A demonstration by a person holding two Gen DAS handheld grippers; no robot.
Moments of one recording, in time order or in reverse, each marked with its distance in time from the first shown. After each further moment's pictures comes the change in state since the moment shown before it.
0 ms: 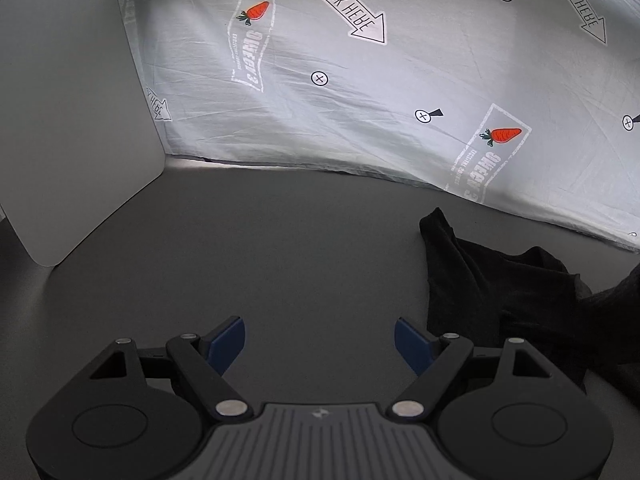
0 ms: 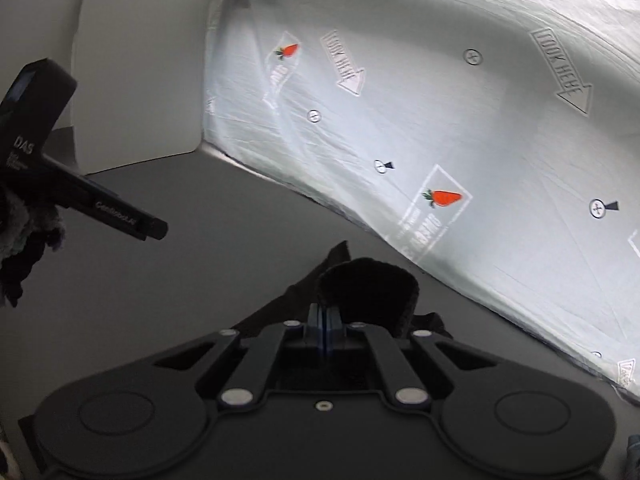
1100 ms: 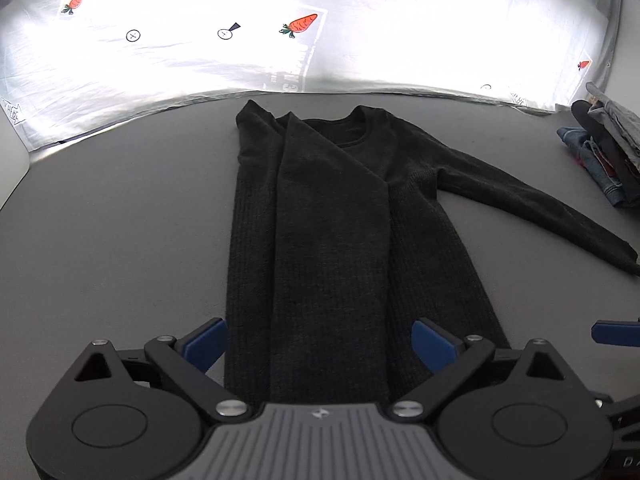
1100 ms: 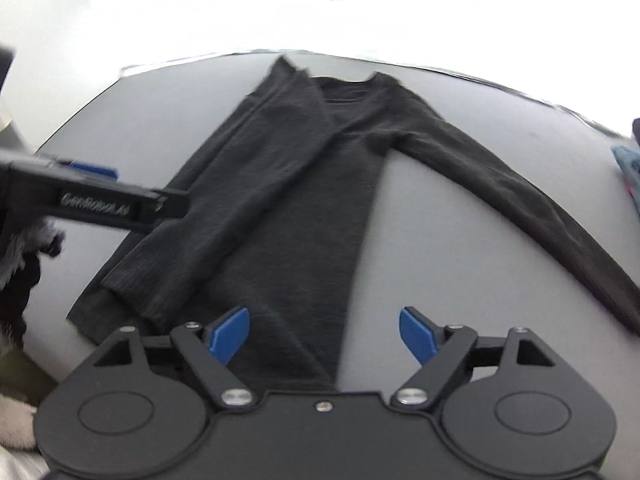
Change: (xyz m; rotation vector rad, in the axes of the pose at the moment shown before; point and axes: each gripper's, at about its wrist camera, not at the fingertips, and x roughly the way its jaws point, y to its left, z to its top) left arm -0.030 -0.113 -0.097 0.328 0.148 -0.328; right arm -0.069 0.032 -0.147 0.631 0.338 -0.207
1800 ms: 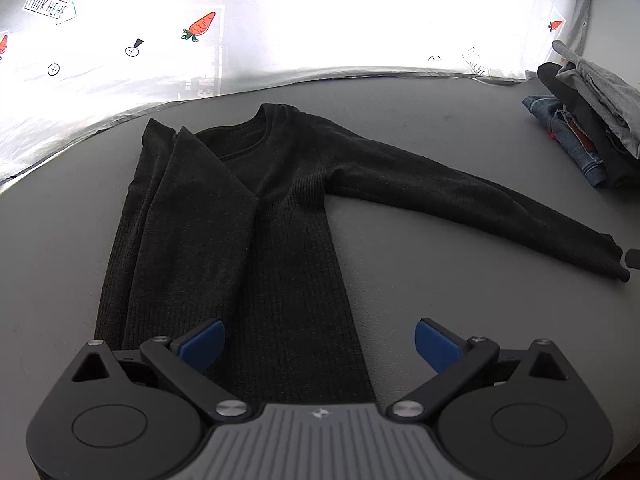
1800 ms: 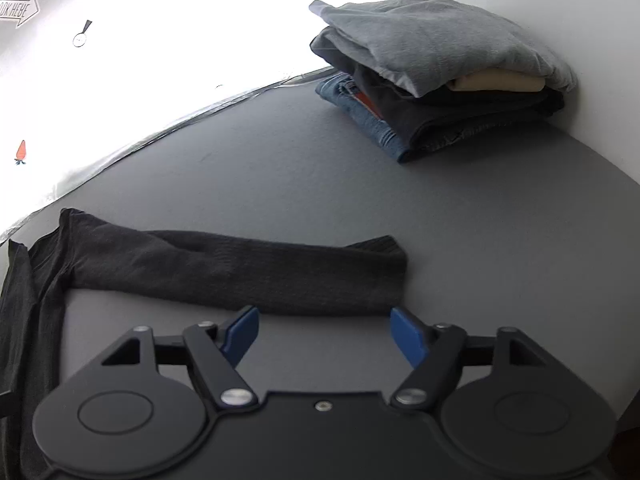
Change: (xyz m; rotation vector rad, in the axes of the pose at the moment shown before) left arm 0.037 -0.132 0.036 0.066 0.058 0.013; right arm -0.007 -0.271 -0.022 0.530 -0.132 -0.343
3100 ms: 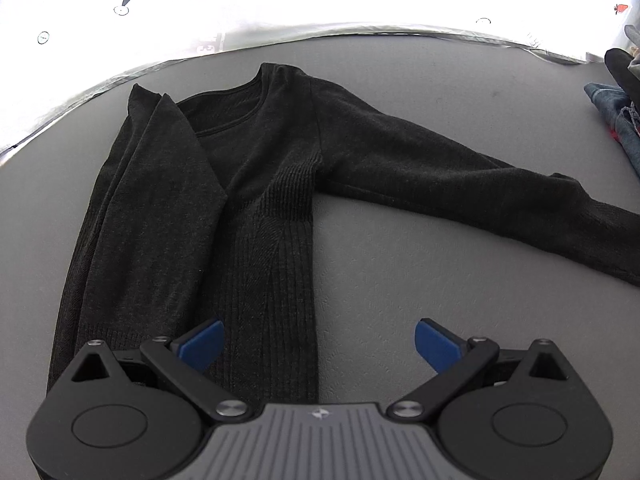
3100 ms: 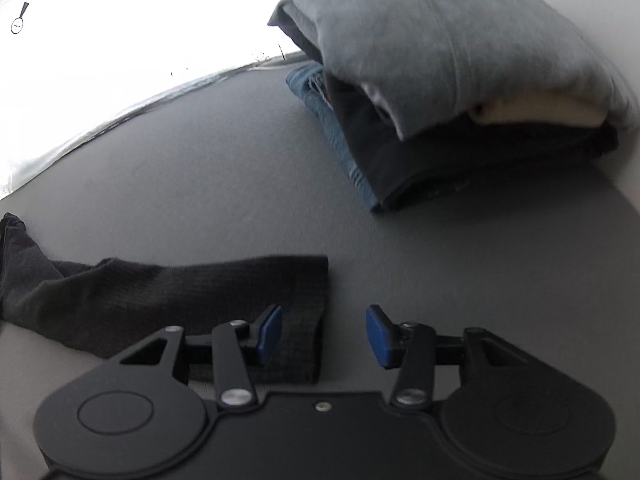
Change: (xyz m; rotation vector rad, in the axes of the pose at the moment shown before) left arm 0.073 -0.033 0.053 -0.083 0.151 0.093; right arm 0.112 -0.045 0.081 -0.085 0.122 0.000
